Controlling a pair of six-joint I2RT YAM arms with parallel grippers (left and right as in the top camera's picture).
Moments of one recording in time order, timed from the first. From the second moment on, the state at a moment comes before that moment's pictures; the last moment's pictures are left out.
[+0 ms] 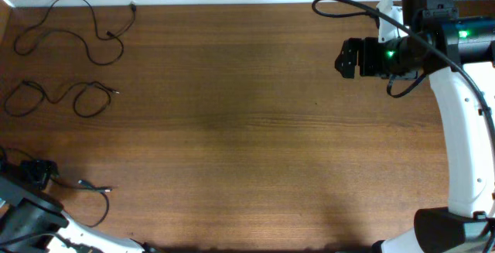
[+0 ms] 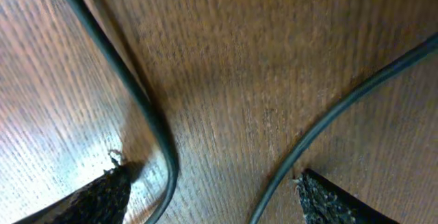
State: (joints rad) left arm 1.02 2.04 1.36 -0.91 0.00 -0.37; right arm 0.09 1.71 1.99 -1.41 -0.23 0.11
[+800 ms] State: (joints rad) left arm 1.03 2.03 1.34 -0.79 0.18 -0.53; right arm 0.09 1.71 1.99 -1.41 -0.23 0.11
